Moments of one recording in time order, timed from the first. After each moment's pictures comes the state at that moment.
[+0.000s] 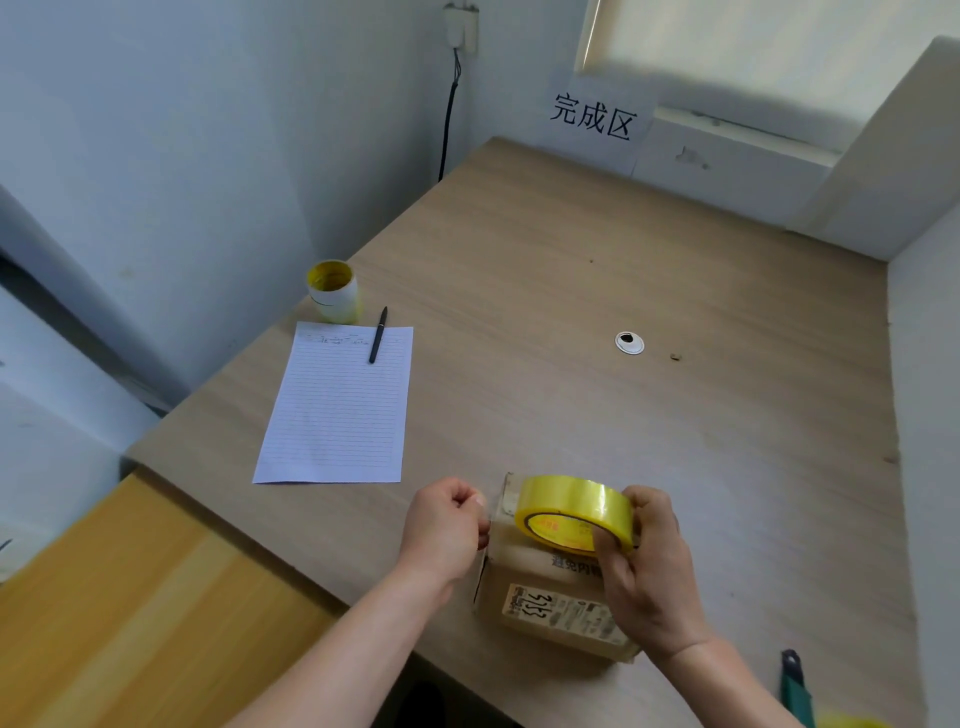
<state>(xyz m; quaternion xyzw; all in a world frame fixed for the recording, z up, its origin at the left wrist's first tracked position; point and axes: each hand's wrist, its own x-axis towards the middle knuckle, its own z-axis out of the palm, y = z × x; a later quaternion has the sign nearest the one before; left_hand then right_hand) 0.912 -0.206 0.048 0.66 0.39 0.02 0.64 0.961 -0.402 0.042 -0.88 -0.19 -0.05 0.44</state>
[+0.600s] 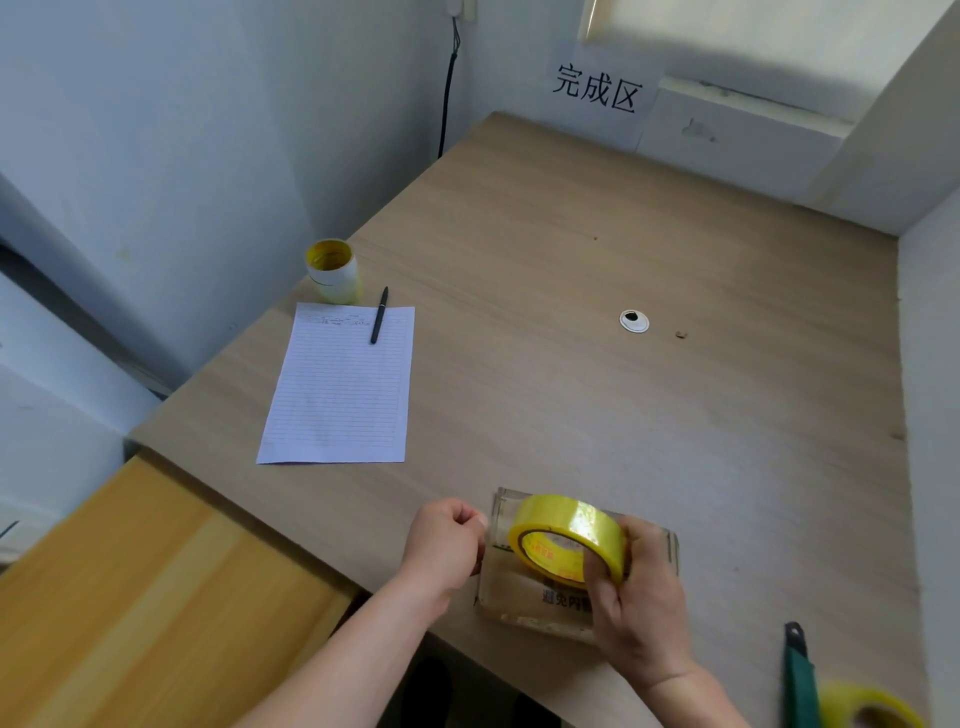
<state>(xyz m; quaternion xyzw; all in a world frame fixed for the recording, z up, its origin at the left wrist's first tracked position) 0.887 -0.209 0.018 0.68 0.41 -0.07 0.61 0.919 -0.403 0.019 -0.89 -0.19 -0.11 0.40</state>
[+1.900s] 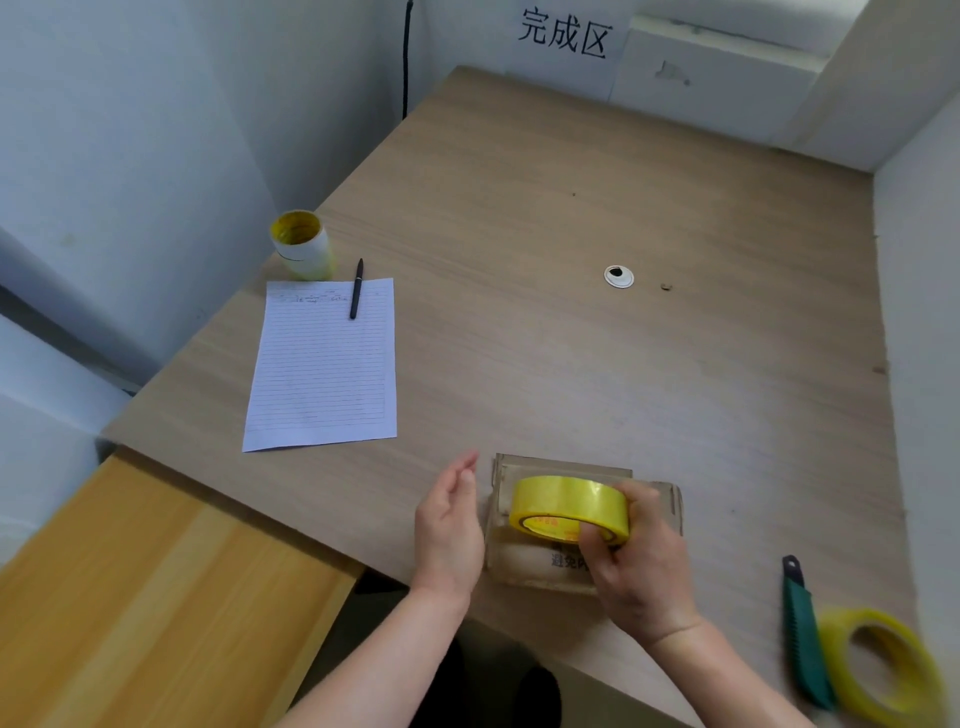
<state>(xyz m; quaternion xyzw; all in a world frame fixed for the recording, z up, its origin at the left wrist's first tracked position) 0.867 -0.224 -0.003 0.64 0.34 0.06 0.69 0.909 -0.404 0.008 -0.91 -0.19 -0.08 0.35</state>
